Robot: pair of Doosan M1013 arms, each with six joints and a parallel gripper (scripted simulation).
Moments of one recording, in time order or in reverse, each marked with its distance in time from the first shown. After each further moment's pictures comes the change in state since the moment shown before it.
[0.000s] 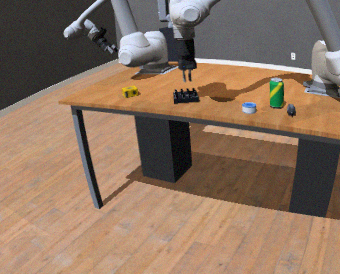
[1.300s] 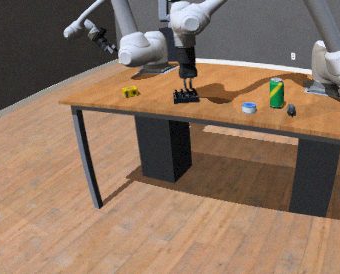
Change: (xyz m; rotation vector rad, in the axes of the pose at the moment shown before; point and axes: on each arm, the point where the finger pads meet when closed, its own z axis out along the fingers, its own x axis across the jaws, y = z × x) left arm 0.000 -0.001 0.038 0.000 0.000 0.000; right arm 0.000 0.000 0.000 0.000 0.000 0.000
